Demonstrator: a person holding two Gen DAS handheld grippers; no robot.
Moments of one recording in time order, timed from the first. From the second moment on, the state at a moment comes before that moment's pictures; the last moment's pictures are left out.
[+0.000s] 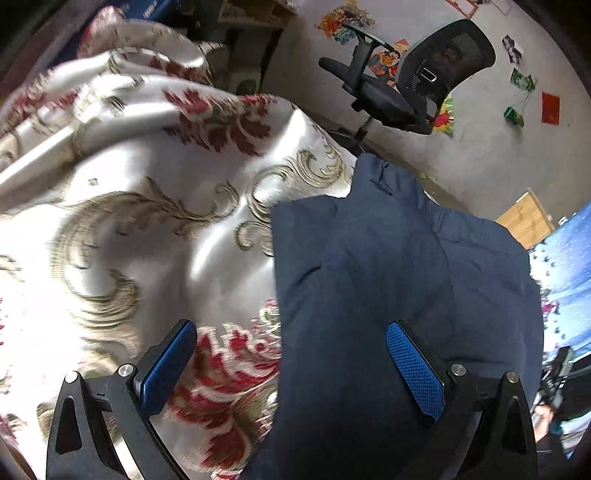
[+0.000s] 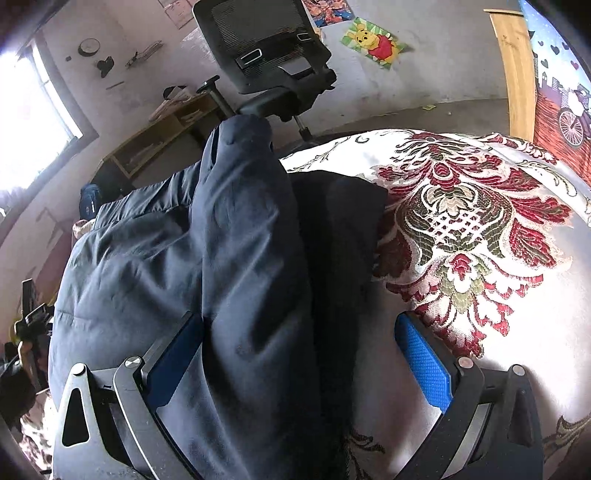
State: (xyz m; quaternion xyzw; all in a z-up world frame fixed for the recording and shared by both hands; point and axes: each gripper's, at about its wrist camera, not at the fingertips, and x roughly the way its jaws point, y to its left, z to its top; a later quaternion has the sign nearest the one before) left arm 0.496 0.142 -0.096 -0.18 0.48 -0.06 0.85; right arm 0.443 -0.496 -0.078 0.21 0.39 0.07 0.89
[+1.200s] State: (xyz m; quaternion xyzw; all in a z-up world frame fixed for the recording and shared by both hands) left arm 0.514 0.116 -0.123 -0.24 0.54 -0.17 0.79; right arm 0.459 -0.491 -0.081 0.25 0.43 0.12 0.86
